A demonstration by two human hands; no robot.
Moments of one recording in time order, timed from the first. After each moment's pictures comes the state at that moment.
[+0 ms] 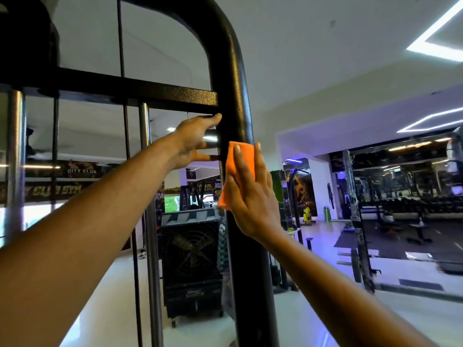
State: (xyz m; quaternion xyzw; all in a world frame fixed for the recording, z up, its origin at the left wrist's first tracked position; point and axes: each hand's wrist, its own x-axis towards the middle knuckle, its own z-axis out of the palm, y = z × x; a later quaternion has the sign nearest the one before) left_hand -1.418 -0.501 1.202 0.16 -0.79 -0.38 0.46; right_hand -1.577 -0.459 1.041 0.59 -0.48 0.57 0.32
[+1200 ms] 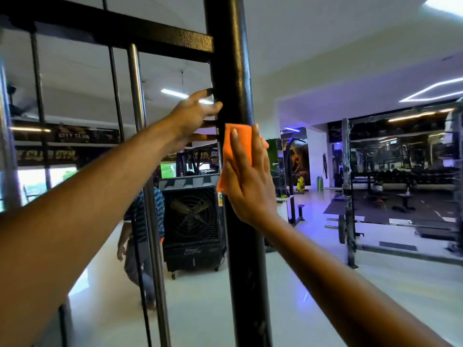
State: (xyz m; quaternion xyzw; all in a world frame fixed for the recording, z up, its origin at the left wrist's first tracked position) left_hand -1.420 -0.499 1.139 0.17 -0.79 -0.34 0.47; right_hand -1.570 -0.448 0.974 0.58 -0.49 0.56 0.33
